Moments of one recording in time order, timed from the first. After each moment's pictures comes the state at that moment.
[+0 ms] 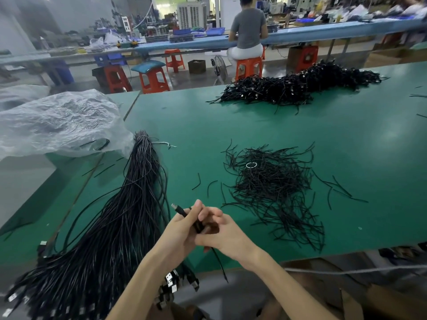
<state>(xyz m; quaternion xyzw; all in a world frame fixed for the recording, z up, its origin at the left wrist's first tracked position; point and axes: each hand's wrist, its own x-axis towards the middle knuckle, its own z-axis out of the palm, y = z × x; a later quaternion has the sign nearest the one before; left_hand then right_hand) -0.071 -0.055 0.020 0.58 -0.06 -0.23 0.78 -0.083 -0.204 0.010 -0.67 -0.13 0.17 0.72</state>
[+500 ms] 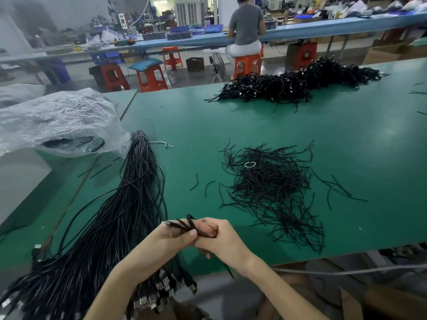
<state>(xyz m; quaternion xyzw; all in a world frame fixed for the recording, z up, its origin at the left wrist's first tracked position) -0.072 -0.014 0.014 0.67 -0.15 -0.26 0.68 -0.079 -0.200 -0.019 -0.70 -0.09 0.13 0.70</state>
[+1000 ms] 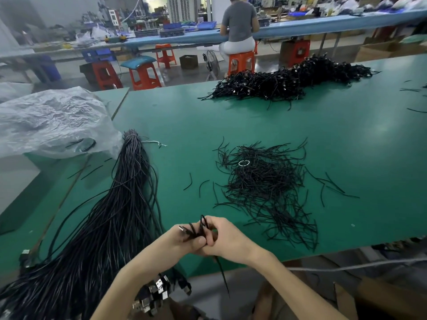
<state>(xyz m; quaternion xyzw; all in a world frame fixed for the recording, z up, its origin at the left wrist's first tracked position) -0.076 -0.047 0.032 0.75 -0.20 -0.27 0.57 -0.069 -0.228 -0.015 -0.80 -0.13 0.16 0.57</state>
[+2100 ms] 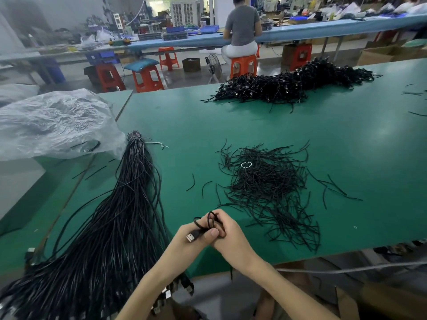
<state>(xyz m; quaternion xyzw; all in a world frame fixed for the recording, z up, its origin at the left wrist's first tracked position) -0.075 -0.065 -0.002 0.74 -0.19 -0.12 0.63 -0.081 -0.218 -0.023 -0.76 -0.08 0.03 0.65</state>
